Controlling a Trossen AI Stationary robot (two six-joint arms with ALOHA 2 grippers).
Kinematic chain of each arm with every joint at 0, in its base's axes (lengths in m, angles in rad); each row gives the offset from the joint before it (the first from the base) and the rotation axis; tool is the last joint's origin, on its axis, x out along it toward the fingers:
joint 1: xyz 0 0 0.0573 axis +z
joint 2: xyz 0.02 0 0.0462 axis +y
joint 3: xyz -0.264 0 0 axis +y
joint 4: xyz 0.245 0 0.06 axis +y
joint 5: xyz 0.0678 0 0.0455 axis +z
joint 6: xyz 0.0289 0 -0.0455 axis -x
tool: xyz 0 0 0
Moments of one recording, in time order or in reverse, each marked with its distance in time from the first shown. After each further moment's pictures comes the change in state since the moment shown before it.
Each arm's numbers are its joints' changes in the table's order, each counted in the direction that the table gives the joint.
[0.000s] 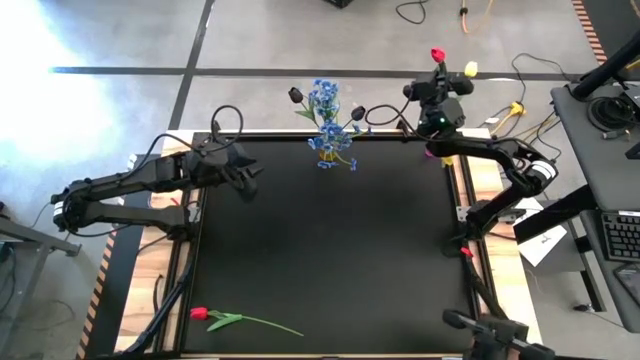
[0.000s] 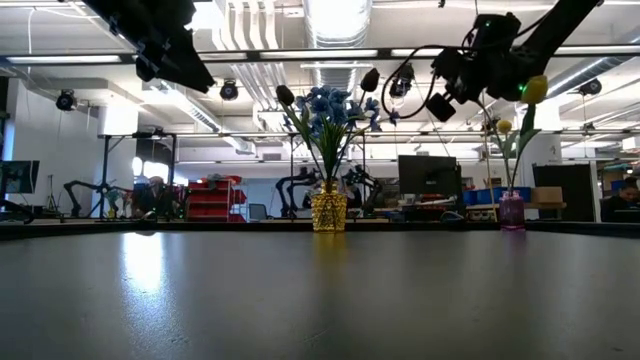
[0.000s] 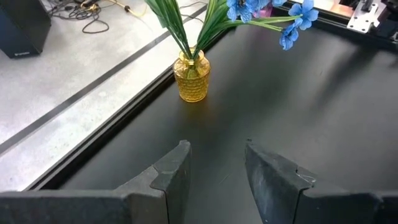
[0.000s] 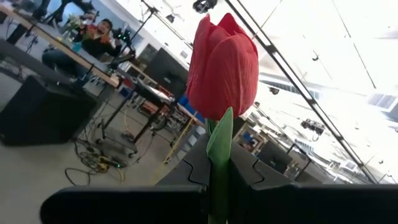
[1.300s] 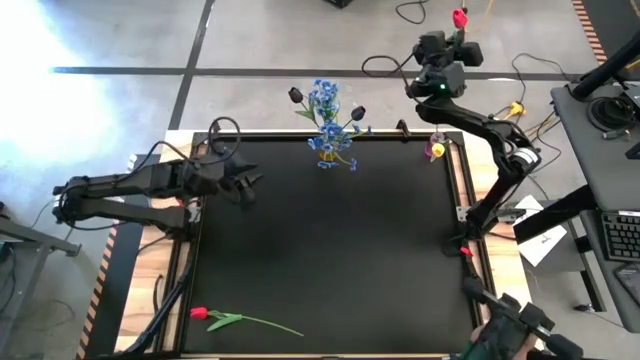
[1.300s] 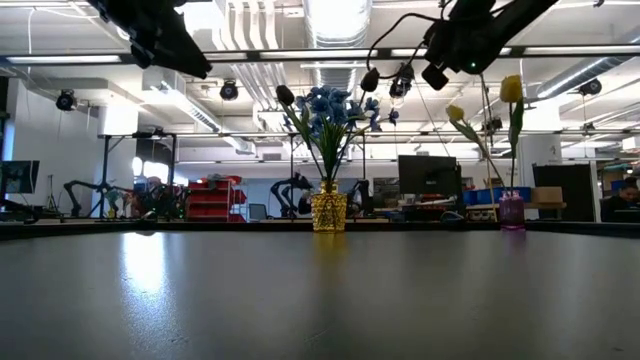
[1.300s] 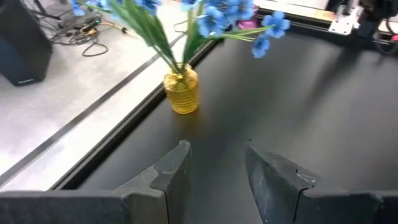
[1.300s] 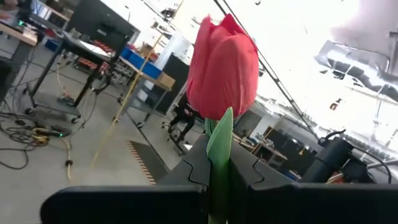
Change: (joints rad) left arm -0.147 -0.031 -0.001 -0.003 0.123 -0.008; right arm -0.019 0.163 -0.500 0.023 -0.311 0.265
